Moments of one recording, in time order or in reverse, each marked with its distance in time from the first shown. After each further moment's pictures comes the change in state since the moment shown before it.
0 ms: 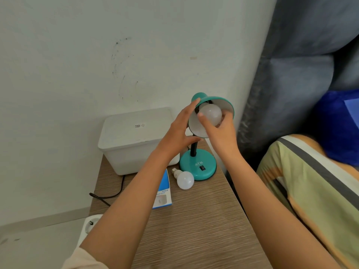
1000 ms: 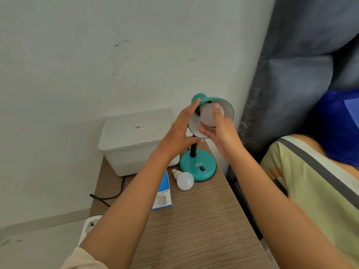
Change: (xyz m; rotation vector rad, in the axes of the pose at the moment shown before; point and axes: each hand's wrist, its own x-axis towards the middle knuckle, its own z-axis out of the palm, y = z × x) left_hand 0.000 0.001 0.001 0.058 -0.006 0.029; right_hand 0.013 -0.004 -0.003 0.357 -0.136 0.315
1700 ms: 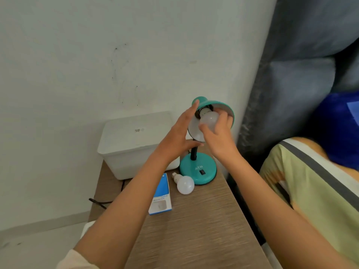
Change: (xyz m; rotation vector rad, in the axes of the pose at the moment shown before) left_hand 0.004 0.001 -0.003 0.061 -0.027 0.040; right_hand -0.005 0.007 0.000 -0.504 0.004 -0.429
